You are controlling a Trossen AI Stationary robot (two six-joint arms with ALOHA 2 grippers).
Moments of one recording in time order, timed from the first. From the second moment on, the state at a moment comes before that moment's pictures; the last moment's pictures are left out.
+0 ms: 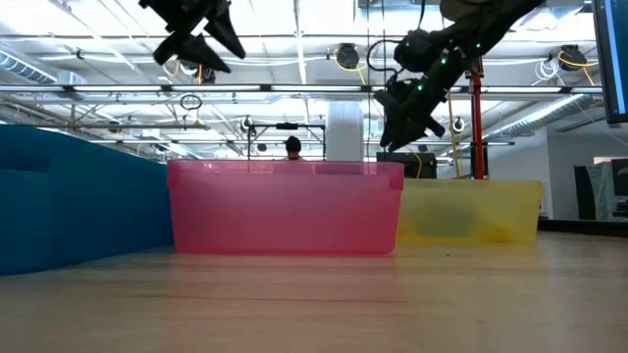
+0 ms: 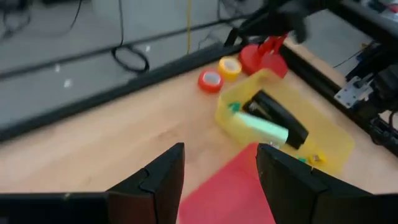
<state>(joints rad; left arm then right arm) 0.08 1.12 1.02 -0.51 -0.49 -0.65 -0.71 1.49 1.10 -0.33 0.00 0.23</state>
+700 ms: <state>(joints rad) 0.23 1.12 1.02 -0.37 -0.36 -0.29 -0.84 1.72 1.10 -0.37 -0.03 0.33</state>
